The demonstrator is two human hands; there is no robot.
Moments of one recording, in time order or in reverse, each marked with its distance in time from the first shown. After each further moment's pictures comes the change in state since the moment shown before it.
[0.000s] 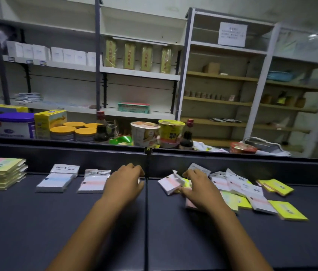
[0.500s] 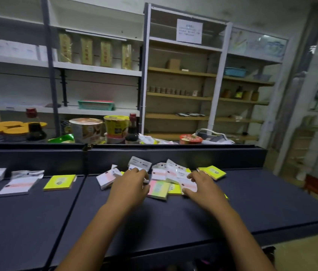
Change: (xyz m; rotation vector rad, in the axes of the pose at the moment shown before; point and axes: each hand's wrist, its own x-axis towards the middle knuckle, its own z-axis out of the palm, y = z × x) left_hand -0.001 0.215 0.058 -0.112 -0.035 0.143; right_hand -0.087 0.195 -0.086 0.015 0.016 0.182
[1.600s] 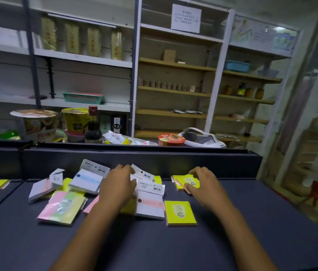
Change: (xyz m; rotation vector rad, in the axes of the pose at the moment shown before) left_hand 0.122 0.078 0.117 -0.048 0.057 -0.280; right_hand 0.103 0.172 -0.007 0.029 0.030 -0.010
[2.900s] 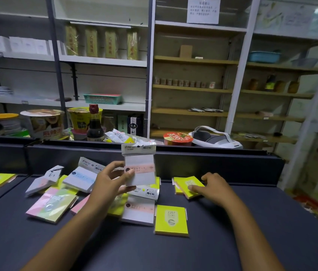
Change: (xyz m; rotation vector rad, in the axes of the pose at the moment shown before) left_hand -0.011 0.021 0.013 -1.265 0.051 -0.278; right_hand 0.054 0.060 0.009 0.048 -0.301 0.145
